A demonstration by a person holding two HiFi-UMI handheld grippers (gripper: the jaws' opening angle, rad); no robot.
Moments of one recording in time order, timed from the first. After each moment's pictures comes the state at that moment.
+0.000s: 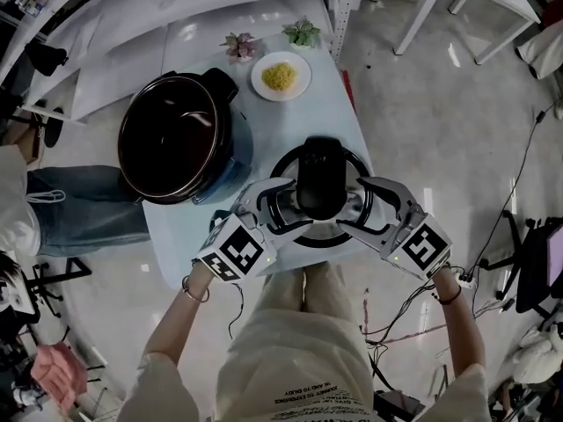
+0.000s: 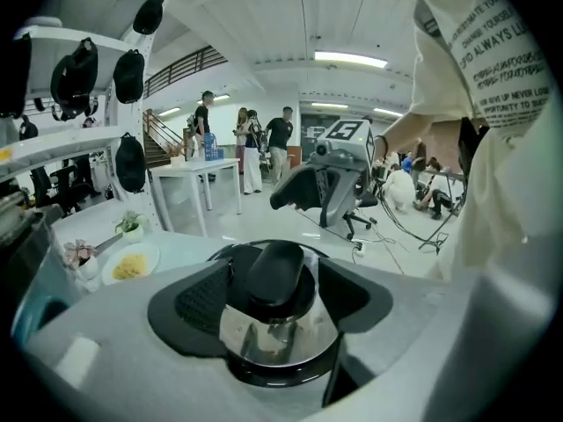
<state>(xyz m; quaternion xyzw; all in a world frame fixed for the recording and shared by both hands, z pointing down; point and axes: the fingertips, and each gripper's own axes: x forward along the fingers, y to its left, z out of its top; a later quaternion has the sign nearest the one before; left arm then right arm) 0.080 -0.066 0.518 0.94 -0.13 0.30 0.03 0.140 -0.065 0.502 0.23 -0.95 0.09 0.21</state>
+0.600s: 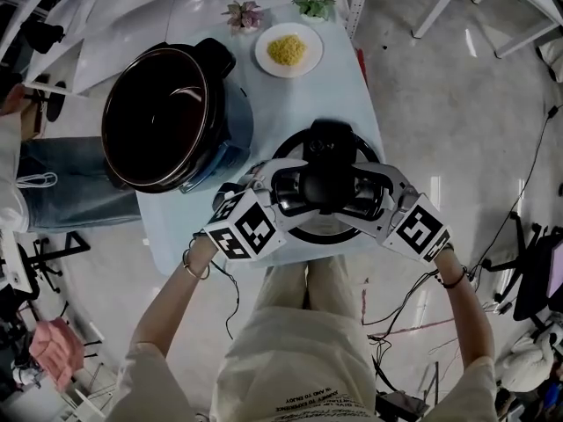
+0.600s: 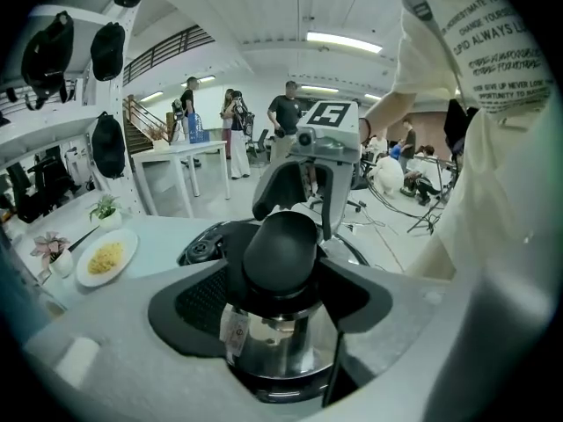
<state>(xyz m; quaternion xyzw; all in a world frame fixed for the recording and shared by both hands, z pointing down) 0.098 -0.075 0.569 0.94 -0.07 0.34 0.03 0.119 -0.075 0.556 0.14 -0.96 0.10 0.23</state>
